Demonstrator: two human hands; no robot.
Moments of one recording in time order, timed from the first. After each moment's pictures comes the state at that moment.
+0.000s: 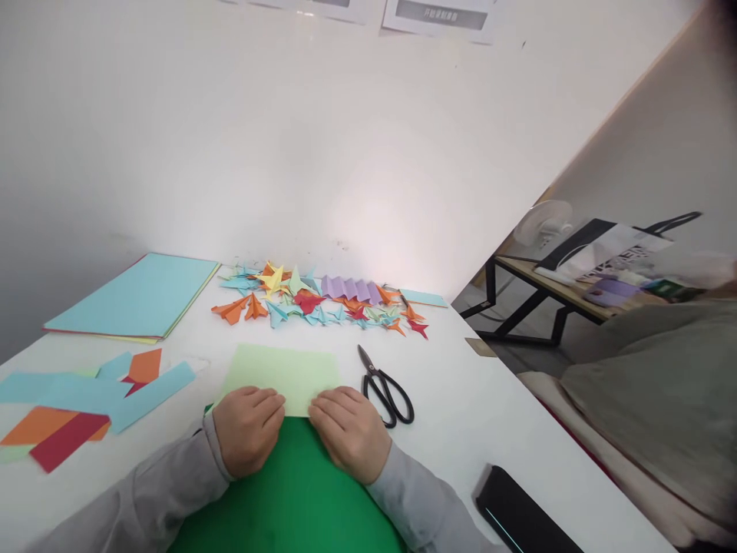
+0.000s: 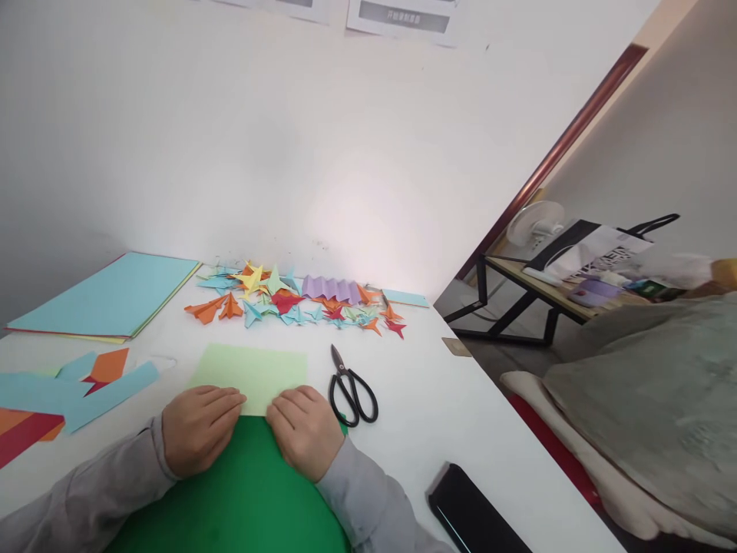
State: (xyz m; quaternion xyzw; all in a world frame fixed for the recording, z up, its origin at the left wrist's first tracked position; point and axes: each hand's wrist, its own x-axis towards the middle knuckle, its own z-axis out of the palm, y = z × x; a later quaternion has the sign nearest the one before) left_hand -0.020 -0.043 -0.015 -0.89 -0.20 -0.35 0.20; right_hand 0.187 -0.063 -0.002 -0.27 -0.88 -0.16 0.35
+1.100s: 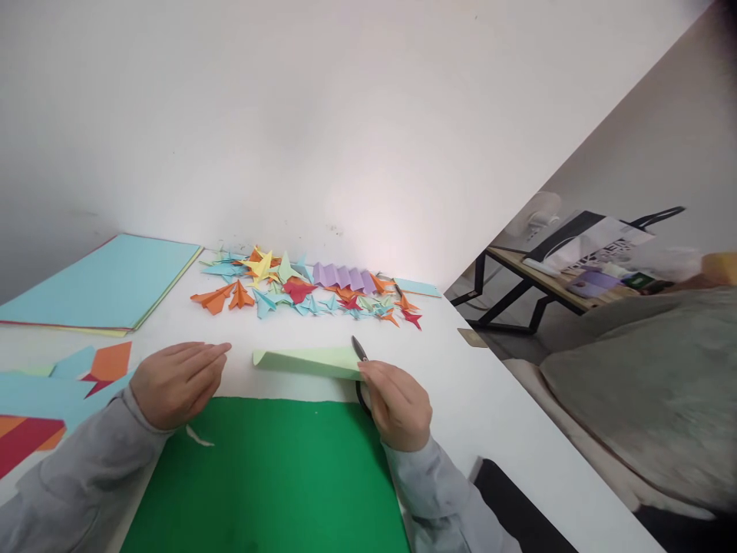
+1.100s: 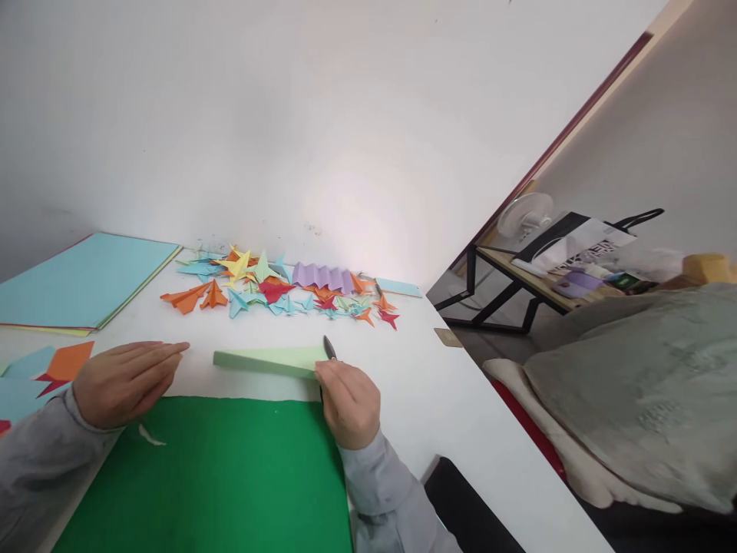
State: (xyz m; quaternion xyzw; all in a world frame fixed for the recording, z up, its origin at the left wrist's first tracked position) left_hand -0.078 -0.005 0.013 -0.88 -0.22 -0.33 0.27; right_hand 0.247 -0.050 -0.002 -0.37 -0.77 -0.21 0.48
